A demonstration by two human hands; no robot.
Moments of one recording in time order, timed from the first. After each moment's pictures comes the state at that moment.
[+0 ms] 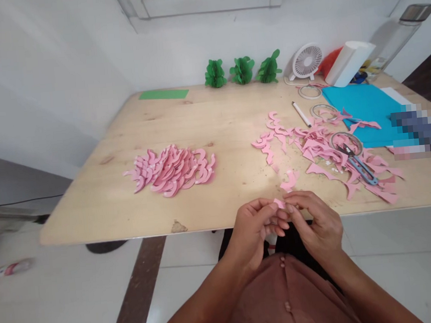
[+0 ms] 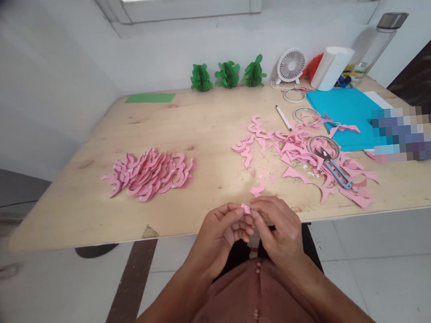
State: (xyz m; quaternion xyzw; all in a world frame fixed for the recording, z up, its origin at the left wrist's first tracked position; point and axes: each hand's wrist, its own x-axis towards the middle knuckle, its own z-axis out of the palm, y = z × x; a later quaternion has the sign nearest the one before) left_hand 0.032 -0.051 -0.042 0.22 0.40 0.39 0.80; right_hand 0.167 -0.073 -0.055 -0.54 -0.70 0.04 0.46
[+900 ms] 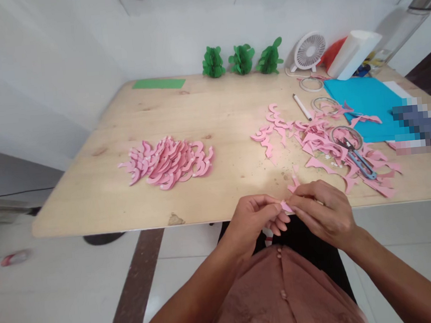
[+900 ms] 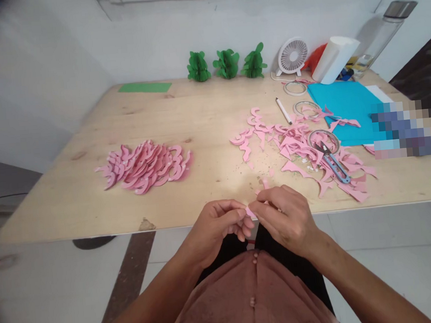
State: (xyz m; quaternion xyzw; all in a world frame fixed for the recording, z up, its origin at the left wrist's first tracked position) left_hand 0.024 -0.046 -0.036 0.32 0.40 0.32 0.80; right_hand 0.202 -0.059 -0.038 -0.39 -0.84 -0.05 0.36
